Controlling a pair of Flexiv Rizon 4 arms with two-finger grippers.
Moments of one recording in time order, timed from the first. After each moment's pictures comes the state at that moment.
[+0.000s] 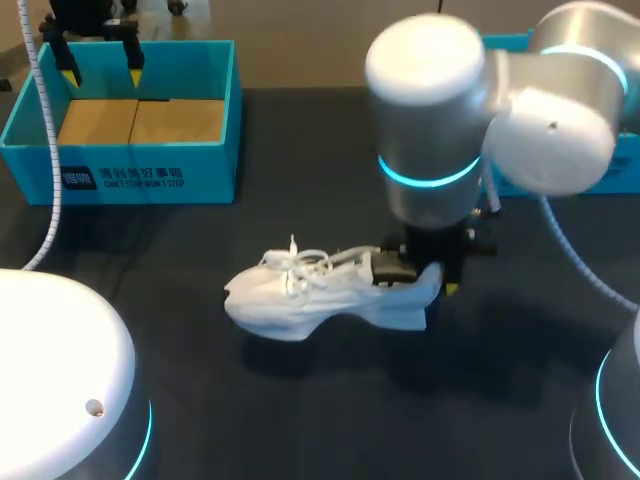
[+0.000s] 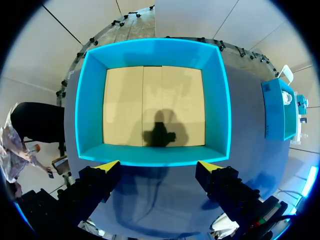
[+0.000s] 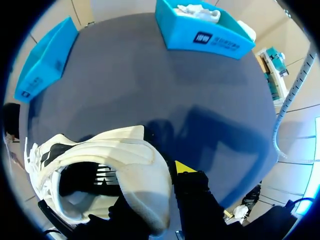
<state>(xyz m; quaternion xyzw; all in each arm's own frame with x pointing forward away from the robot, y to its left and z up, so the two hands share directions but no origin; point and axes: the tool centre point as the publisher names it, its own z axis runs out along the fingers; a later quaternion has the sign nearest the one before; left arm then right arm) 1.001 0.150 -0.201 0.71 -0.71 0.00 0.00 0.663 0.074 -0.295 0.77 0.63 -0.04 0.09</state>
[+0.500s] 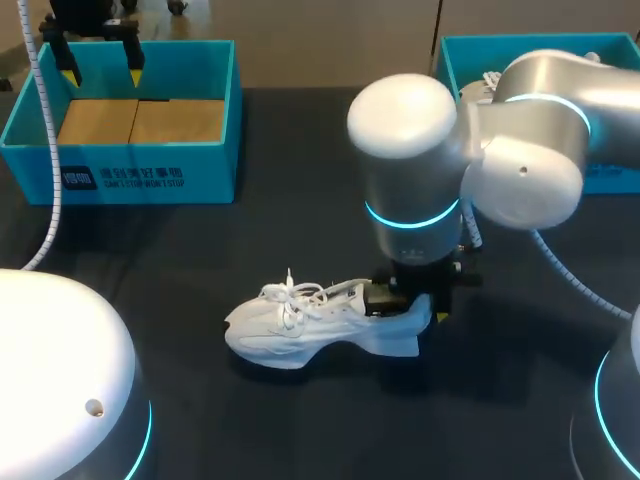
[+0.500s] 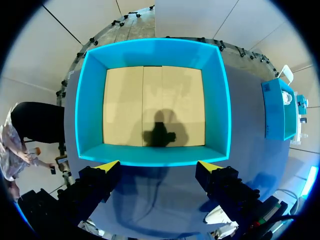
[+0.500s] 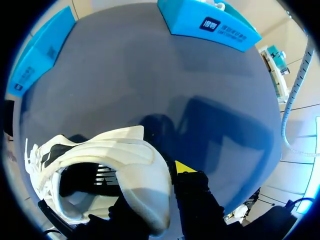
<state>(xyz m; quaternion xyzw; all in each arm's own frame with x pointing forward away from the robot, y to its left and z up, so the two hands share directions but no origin) 1.001 0.150 -0.201 0.71 -0.71 0.00 0.00 0.655 0.079 -0.344 0.77 0.63 -0.05 0.09</state>
